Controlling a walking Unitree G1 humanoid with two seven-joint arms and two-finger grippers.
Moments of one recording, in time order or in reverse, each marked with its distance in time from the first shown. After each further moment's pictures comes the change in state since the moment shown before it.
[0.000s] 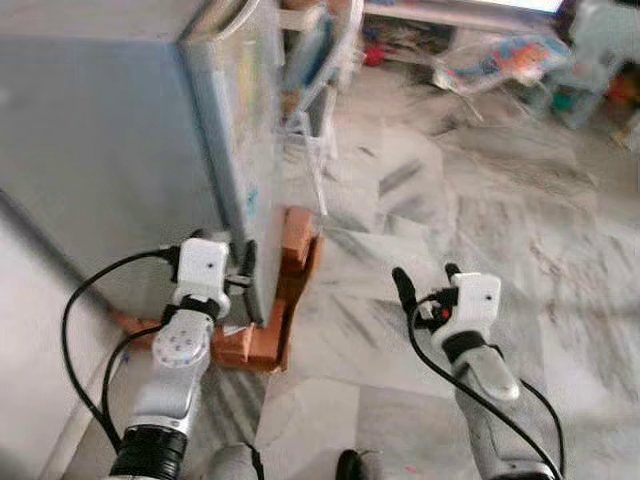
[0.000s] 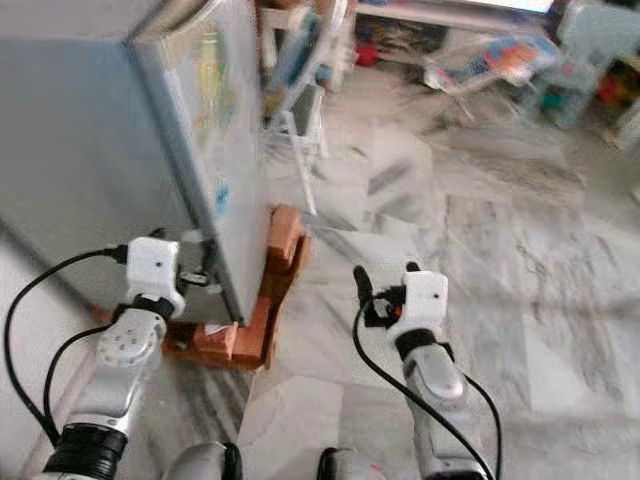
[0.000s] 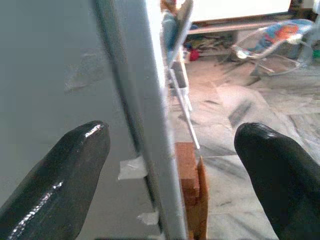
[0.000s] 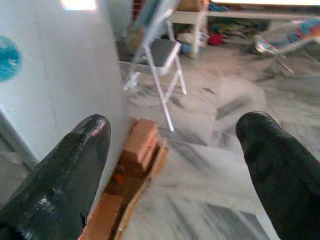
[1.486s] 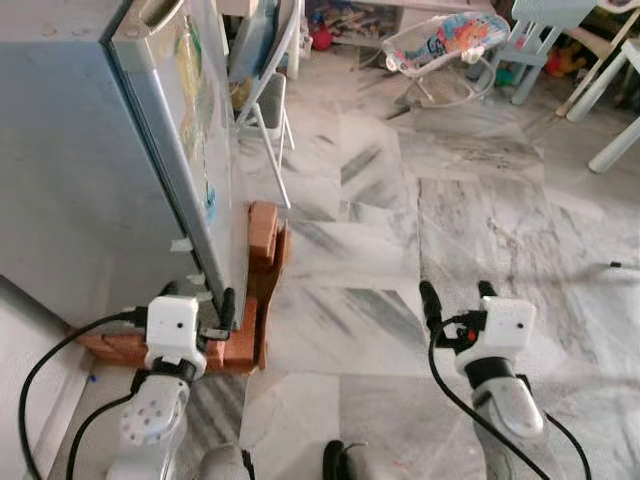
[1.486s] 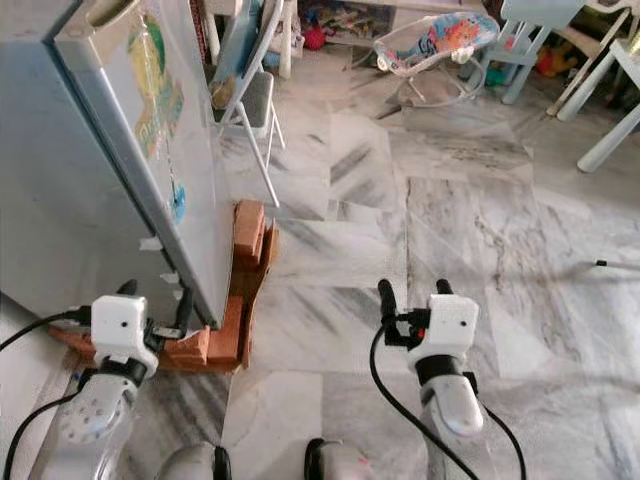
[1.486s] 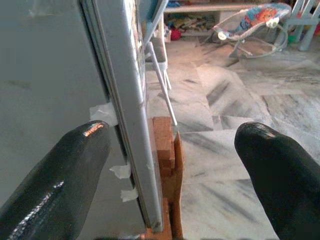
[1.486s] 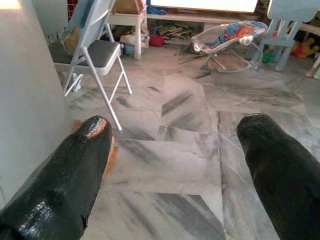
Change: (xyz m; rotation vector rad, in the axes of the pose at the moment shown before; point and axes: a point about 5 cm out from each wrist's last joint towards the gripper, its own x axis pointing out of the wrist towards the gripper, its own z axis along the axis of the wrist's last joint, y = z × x) left arm -0.064 0.006 -0.023 -0.056 0.071 0.045; right arm -0.030 -0.009 0.000 -0.021 -0.038 -0.121
